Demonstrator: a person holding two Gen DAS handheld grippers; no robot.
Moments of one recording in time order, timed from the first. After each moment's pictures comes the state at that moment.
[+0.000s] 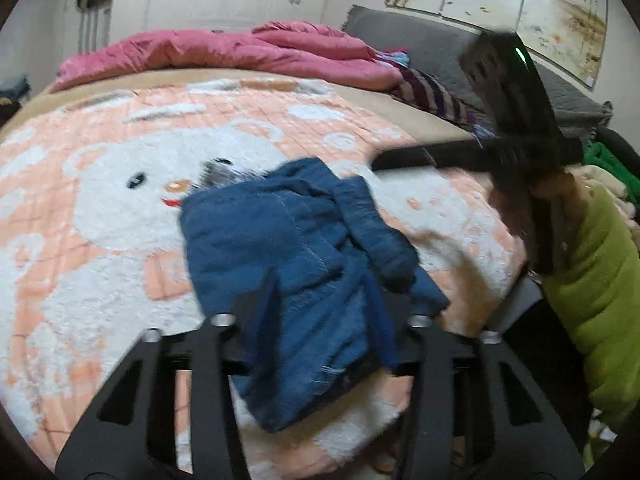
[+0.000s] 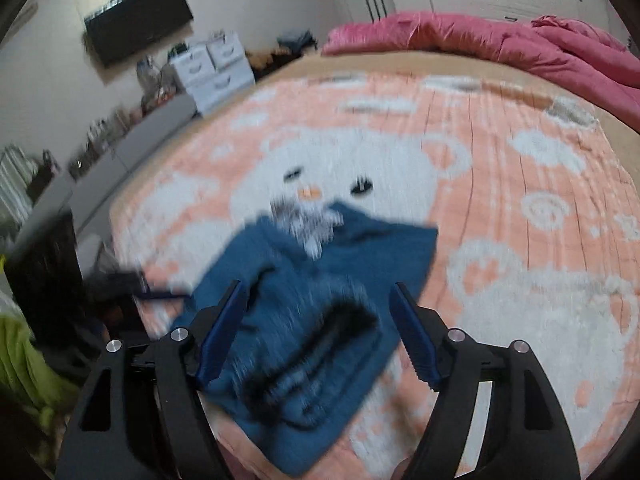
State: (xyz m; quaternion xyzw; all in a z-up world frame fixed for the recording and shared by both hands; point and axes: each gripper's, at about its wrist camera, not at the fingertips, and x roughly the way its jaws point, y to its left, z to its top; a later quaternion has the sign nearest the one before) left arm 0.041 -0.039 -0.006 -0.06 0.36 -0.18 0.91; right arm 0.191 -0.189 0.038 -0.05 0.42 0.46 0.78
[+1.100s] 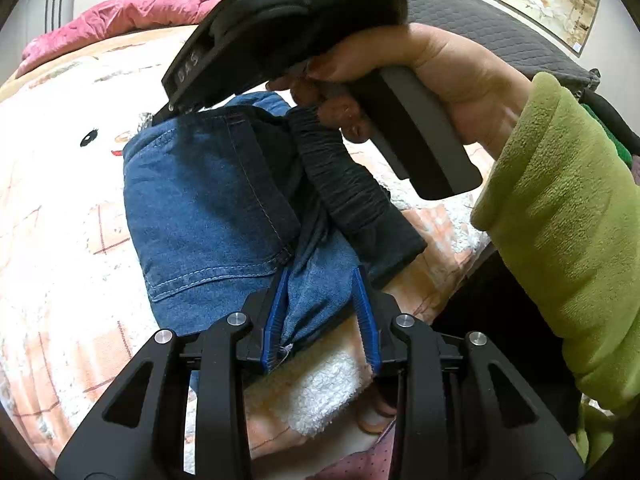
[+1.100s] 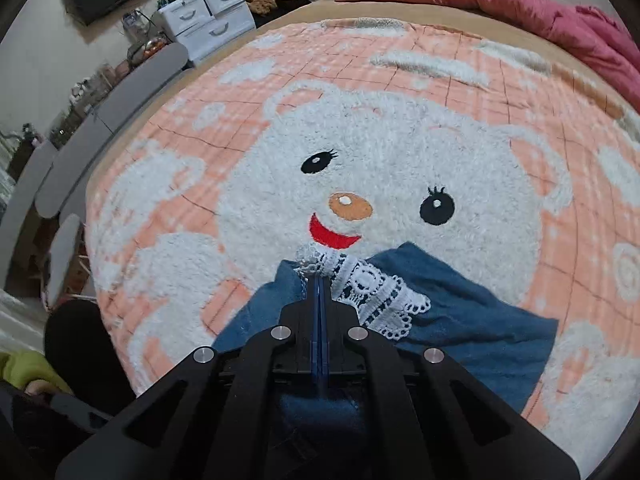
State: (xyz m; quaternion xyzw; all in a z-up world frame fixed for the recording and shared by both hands) left arm 0.034 -0.062 -0.032 -0.04 0.43 -0.22 0.87; right arm 0.226 -0.060 -0.001 -0.10 0.49 0.46 0.73
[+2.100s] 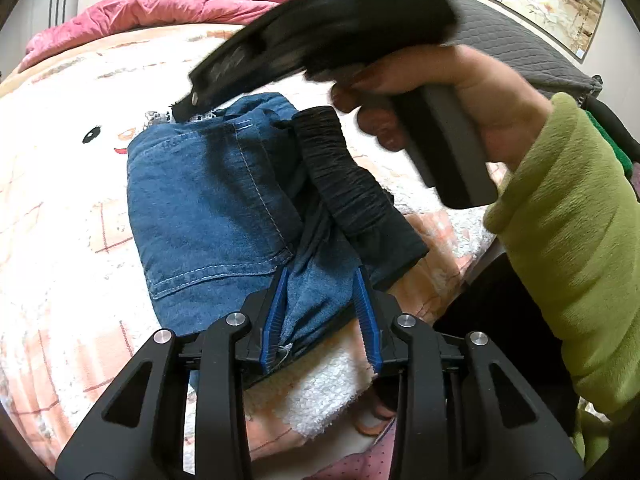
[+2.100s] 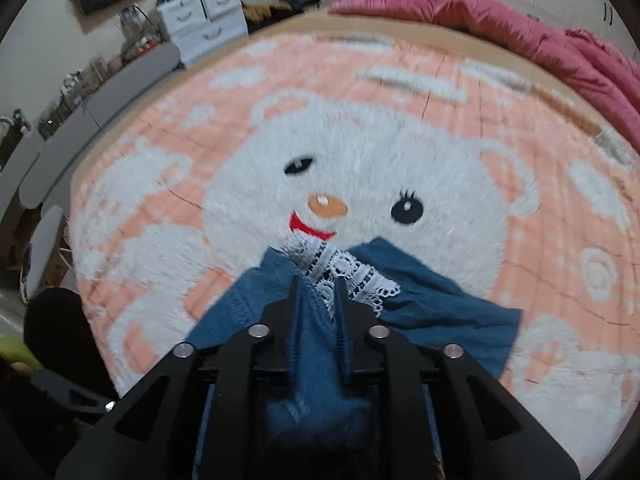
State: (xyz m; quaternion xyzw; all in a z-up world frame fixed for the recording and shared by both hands) left arm 0.034 -0.059 -0.028 -0.05 0.43 -0.21 0.87; right arm 0.210 -0.083 0.013 -0.14 0.44 0.44 0.77
